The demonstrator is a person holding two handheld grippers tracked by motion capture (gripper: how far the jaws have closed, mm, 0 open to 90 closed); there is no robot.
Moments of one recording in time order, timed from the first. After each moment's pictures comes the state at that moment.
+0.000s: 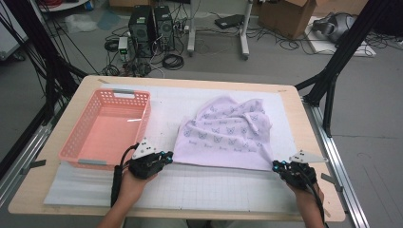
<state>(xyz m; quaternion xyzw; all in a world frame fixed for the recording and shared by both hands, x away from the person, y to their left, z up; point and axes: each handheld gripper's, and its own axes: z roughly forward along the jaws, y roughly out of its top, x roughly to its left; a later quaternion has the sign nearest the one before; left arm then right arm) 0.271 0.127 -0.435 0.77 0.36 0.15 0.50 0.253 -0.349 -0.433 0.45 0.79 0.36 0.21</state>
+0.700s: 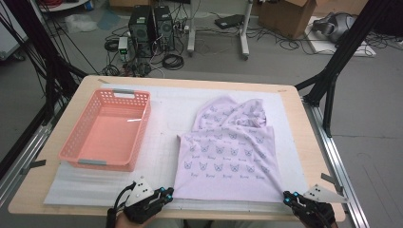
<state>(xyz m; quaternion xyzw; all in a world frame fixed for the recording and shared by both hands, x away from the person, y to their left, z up) 0.172 0.124 -0.450 0.77 0.36 0.13 0.51 0.160 -0.362 -0.436 0.45 0.79 0.36 0.20</state>
